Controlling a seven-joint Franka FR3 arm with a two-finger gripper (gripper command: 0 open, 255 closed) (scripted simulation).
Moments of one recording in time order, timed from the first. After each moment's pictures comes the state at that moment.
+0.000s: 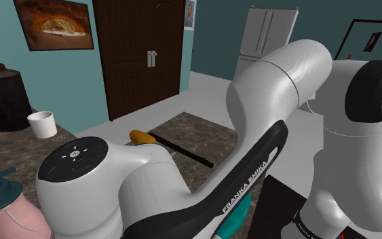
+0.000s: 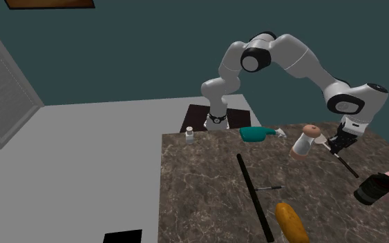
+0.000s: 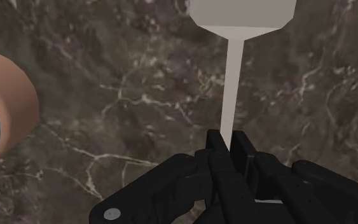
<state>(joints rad) 0.65 0.42 0.56 -1.79 -0.33 2.17 1.06</state>
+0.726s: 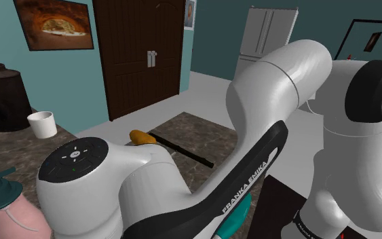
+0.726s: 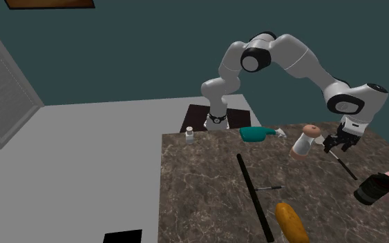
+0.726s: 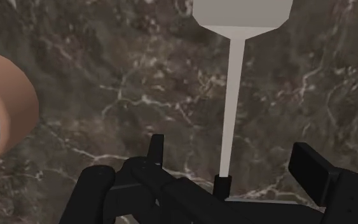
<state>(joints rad) 0.65 0.42 0.56 -1.79 -0.33 2.17 1.06</state>
